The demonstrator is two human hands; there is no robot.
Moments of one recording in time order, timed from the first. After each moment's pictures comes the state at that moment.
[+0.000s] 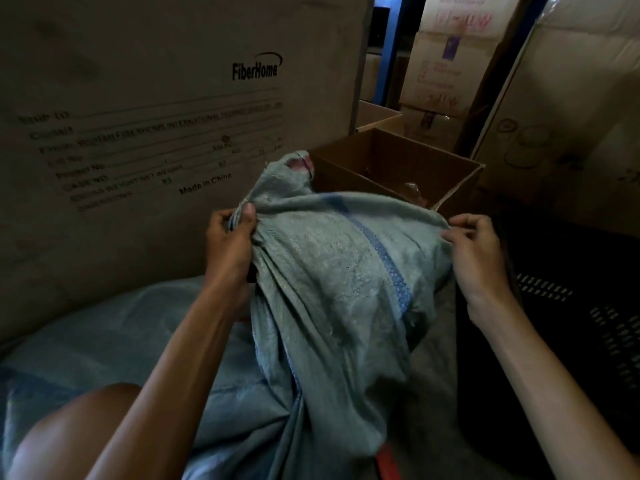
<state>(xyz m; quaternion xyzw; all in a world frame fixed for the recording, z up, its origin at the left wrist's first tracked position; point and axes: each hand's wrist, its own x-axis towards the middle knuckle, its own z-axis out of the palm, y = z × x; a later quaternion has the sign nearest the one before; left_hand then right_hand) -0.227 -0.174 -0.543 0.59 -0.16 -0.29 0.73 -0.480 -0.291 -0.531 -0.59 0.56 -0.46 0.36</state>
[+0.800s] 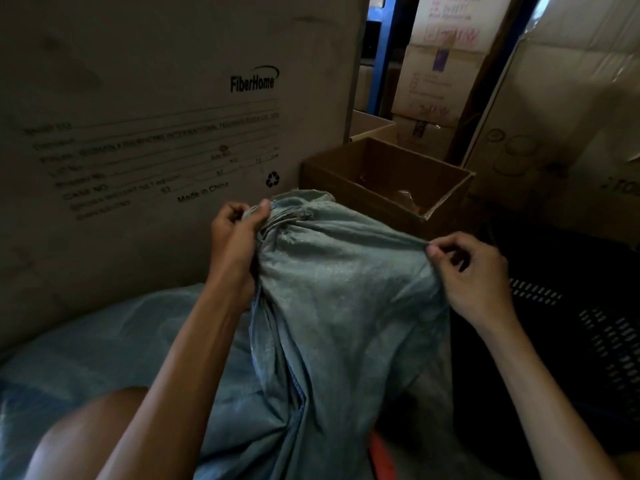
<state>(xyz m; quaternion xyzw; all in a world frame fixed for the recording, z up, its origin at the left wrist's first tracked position) -0.236 -0.179 -0.525 0.52 -0.20 -0.31 0.77 -0.504 -0.288 -0.541 -0.77 0.46 -0.41 0.17</state>
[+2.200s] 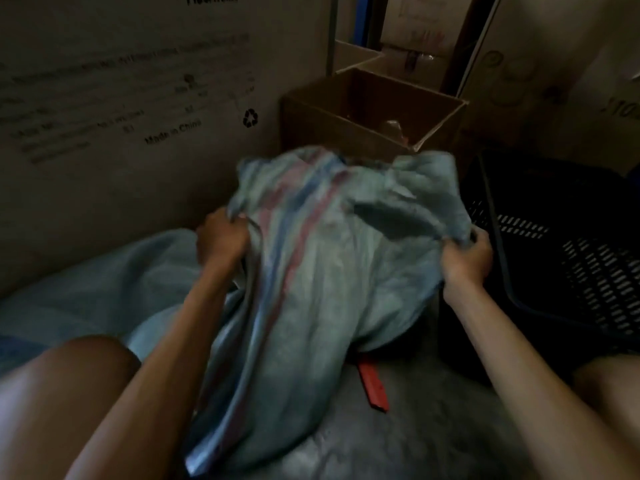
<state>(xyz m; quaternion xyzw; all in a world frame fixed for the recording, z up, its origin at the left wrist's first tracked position) -0.222 -0.180 -0.622 0.88 -0.27 -0.17 0.36 -0.520 -0.293 -0.641 -0.43 0.69 -0.47 0.34</state>
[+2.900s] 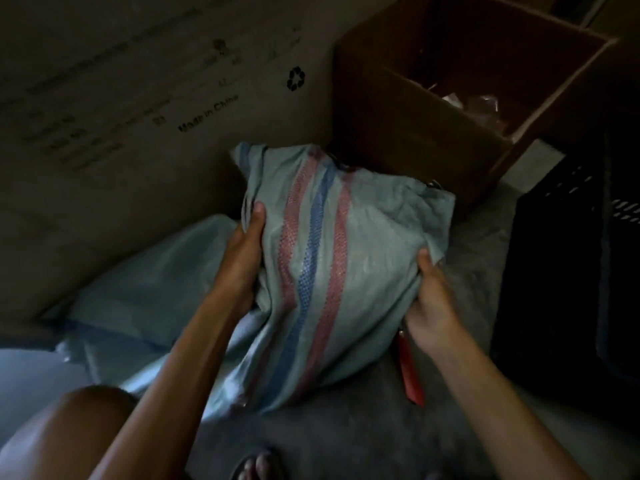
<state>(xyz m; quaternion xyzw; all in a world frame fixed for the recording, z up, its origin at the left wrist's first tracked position) -0.214 -0.161 -0.581 0.73 -0.09 -0.40 0.55 -0.424 -0.252 -0.651 -0.23 0.52 -0.29 0.76</state>
